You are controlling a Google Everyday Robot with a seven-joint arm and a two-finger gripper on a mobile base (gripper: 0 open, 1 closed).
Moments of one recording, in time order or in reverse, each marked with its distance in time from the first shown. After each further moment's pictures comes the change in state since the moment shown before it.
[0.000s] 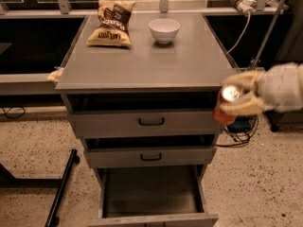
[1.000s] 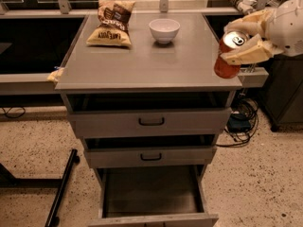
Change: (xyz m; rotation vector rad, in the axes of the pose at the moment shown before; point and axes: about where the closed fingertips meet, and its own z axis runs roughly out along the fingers) arm -0.111 -0.071 -0.048 0.103 0.007 -0.140
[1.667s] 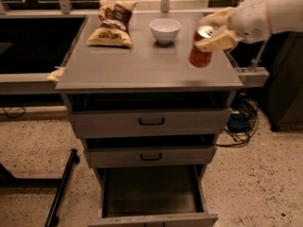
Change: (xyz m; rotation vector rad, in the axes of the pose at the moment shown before) arm 0.010 -0.055 0.077 -0.051 -0.098 0.073
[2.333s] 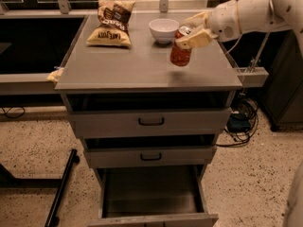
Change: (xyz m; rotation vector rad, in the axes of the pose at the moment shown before) arm 0.003 -0.028 0.070 -0.084 -0.093 0.115
